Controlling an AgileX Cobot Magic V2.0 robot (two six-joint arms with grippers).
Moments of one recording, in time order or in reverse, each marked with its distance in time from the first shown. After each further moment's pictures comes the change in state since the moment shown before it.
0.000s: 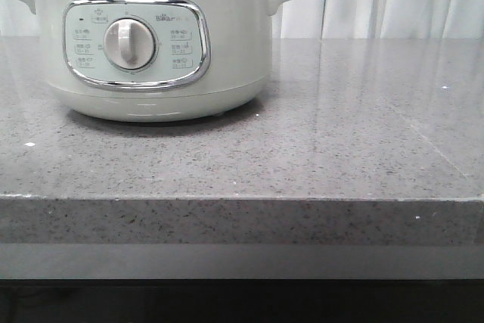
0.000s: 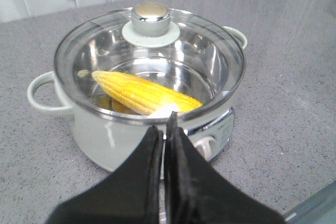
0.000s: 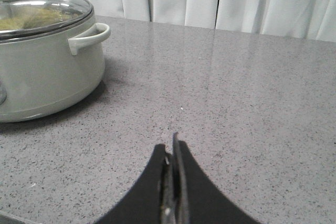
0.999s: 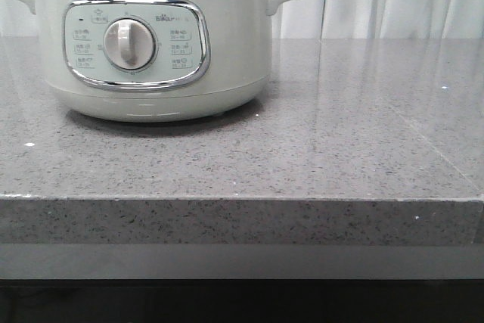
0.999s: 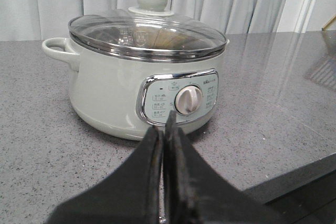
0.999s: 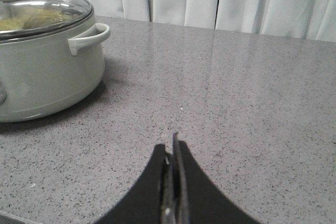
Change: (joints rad) left arm 0.000 -0.649 0.554 -0.087 -0.176 0.000; right arm 0.000 0.000 0.000 -0.002 0.000 0.000
